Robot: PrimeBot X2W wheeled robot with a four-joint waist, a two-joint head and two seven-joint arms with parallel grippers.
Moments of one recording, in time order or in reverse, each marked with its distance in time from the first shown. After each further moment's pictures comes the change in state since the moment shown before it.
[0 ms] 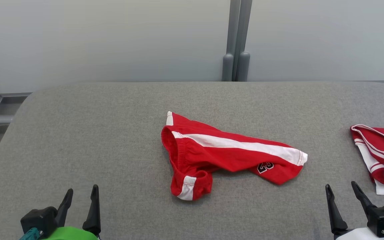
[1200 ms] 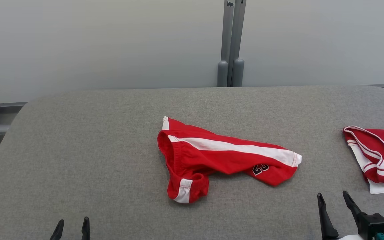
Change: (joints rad) left arm 0.240 -0.342 0.540 0.197 0.542 -0.457 -0.004; right arm 0.025 0.068 -0.012 0.022 -0.017 0.000 0.000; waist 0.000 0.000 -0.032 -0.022
